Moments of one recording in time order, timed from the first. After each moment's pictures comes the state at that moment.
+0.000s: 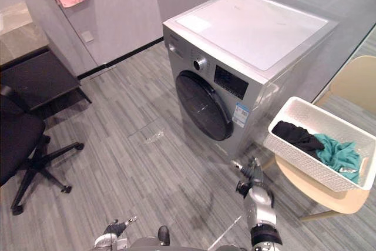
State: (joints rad) left arm 0.04 0.05 0.14 1.01 0.01 0.07 0.20; right arm -0.14 -0.11 -0.21 0.57 0.20 0.05 -0.16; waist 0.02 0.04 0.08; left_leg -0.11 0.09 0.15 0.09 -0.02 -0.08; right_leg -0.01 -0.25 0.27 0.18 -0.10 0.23
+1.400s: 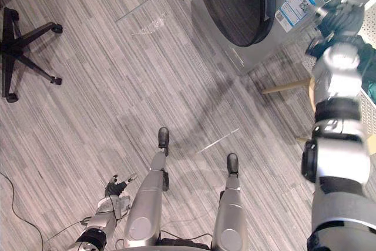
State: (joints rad) left arm -0.10 0.11 0.05 0.87 -0.15 0.00 0.31; right arm -0.95 -0.62 -0.12 0.76 0.35 0.02 -0.28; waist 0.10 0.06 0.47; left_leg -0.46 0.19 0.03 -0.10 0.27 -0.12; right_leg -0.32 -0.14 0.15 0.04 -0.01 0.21
